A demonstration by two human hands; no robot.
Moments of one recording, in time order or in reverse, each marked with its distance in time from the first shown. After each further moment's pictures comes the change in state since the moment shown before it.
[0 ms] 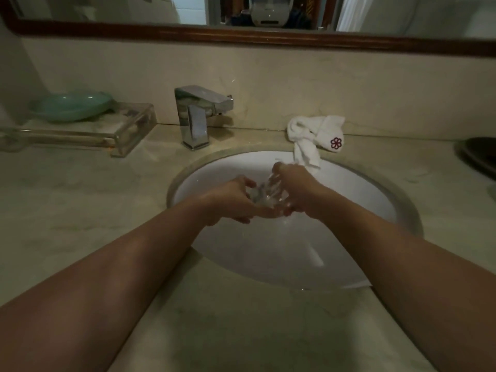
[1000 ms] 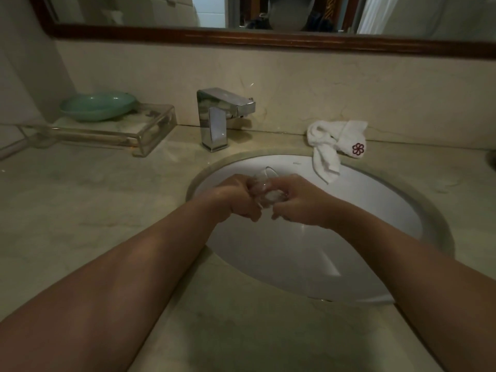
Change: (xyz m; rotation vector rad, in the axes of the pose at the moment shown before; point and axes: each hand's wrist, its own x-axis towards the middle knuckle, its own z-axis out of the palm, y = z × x) left_hand 0.015 -0.014 -0.023 0.125 0.167 -0.003; right_hand 0.003 0.009 0.013 -0.244 -0.267 -0.635
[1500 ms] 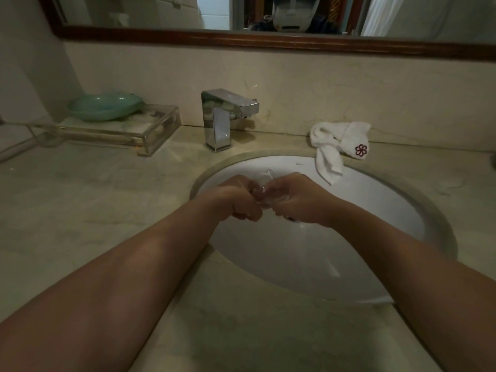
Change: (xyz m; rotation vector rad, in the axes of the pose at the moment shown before) left_hand 0.002 -0.004 0.000 -0.033 -0.037 -0.037; right_hand 0.004 0.002 0.001 -0.003 0.032 0.016
